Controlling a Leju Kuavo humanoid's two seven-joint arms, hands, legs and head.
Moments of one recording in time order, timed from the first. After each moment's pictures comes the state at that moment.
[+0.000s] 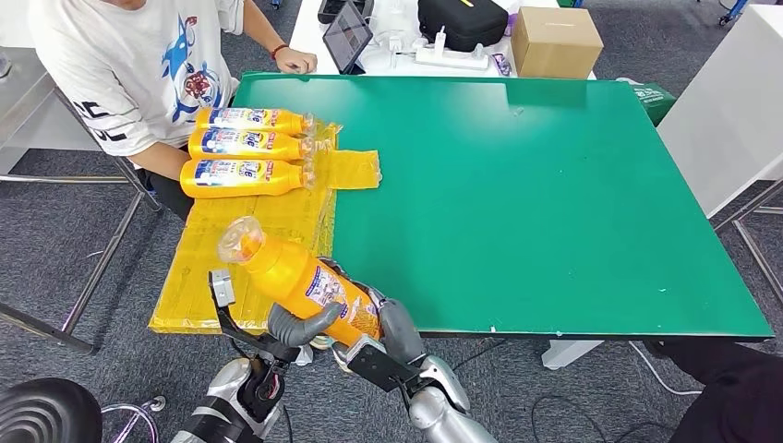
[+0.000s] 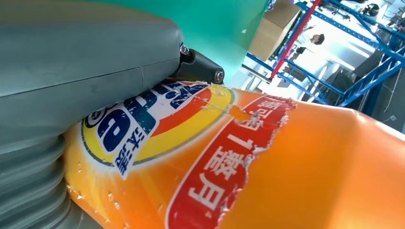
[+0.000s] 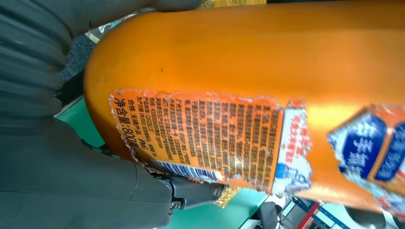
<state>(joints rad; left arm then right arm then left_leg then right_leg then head) -0.25 -0.17 -0.31 -1.00 0.49 -0.48 -0.40 -0.23 0.24 0.51 -0.80 0.52 -0.34 -0.66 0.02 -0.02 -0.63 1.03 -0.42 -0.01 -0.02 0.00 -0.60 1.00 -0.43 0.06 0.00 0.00</state>
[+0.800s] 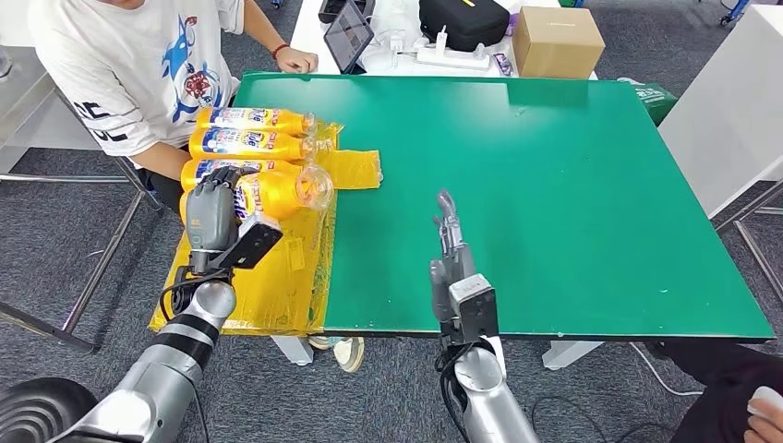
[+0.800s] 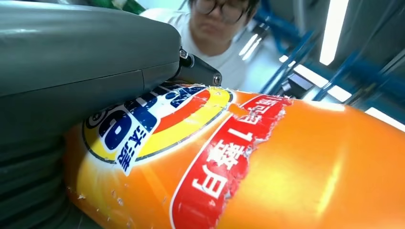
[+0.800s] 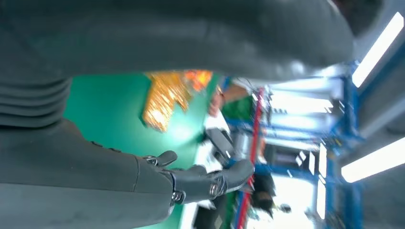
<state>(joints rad) -0.58 -0.08 -0.16 -0.80 -0.76 0.68 -0.47 -0.15 0.21 0.33 -1.33 0.15 -0.26 -0.68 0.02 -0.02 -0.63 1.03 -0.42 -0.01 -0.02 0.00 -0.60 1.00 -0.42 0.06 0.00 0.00</state>
